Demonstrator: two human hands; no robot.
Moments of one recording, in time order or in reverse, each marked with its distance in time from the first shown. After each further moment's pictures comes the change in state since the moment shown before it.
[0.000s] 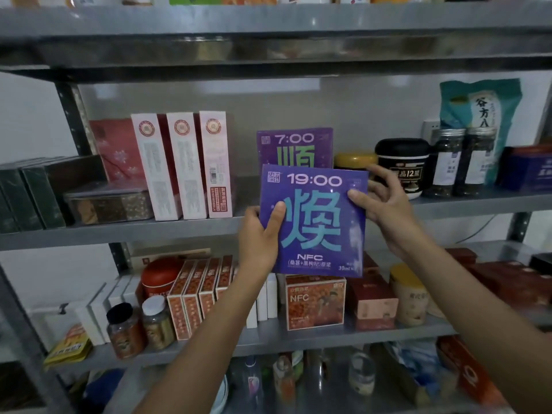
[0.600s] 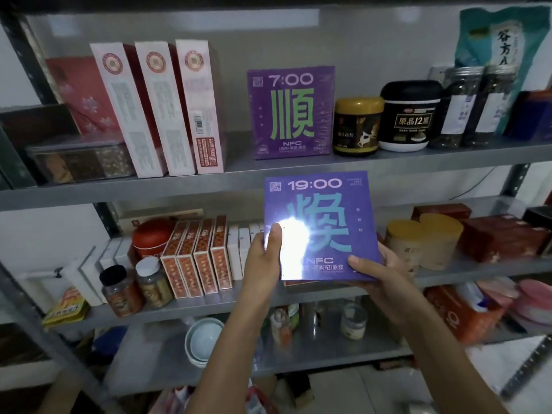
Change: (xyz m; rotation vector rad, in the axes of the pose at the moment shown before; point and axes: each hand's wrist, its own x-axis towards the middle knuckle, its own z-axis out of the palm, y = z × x) left_hand -0.075 -0.057 -0.010 -0.040 -0.187 -0.375; right_hand -0.127 0.086 -0.004 0.276 -0.051 0.419
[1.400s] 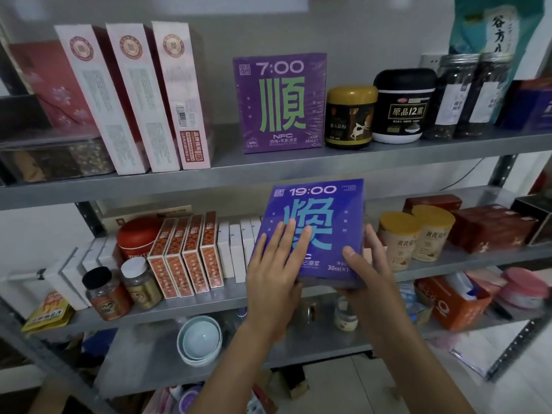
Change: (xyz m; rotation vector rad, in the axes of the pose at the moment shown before) left_hand 0.004 -0.053 0.012 1.052 0.209 1.048; right_hand -0.018 0.014 0.032 0.087 0.241 -0.050
